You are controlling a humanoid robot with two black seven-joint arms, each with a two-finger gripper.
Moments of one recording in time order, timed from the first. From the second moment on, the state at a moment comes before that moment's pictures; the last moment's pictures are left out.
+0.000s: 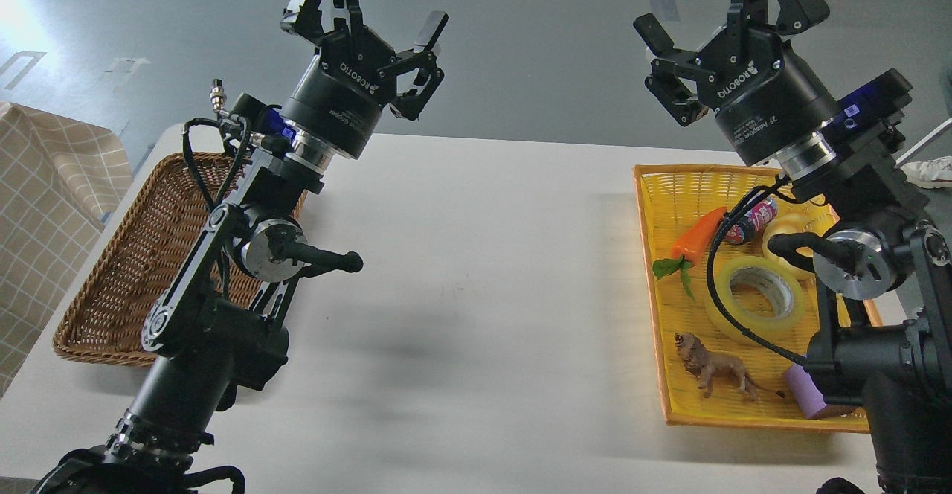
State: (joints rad) left arm -0.43 -0.04 -1.39 -1.40 0.77 -0.35 -0.15; right arm 0.43 0.00 1.53 1.54 -0.96 0.47 -0.09
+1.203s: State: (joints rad) left arm -0.42 -0.04 -1.39 -1.40 0.77 -0.35 -0.15; right arm 0.35 -0.32 1.52 1.55 -1.66 0.46 -0.09
